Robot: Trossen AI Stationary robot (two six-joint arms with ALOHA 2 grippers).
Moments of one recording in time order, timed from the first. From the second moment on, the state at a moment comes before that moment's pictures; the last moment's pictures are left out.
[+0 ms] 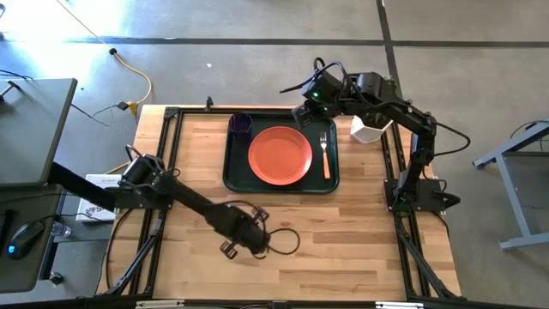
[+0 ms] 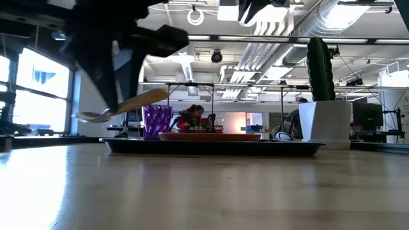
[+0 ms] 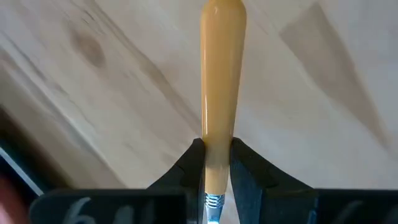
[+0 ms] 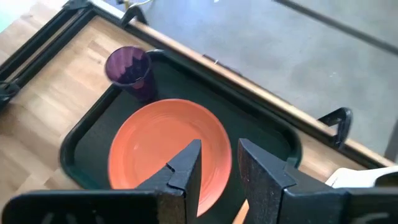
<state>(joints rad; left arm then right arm) -0.46 1.90 1.40 -0.86 -0.15 0.29 -0.25 1.82 2.33 -1.48 0.41 0.62</state>
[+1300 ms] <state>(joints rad) -0.33 2.04 1.50 -0.73 -0.08 1.18 -0.25 1.82 2.33 -1.49 0.52 0.70</state>
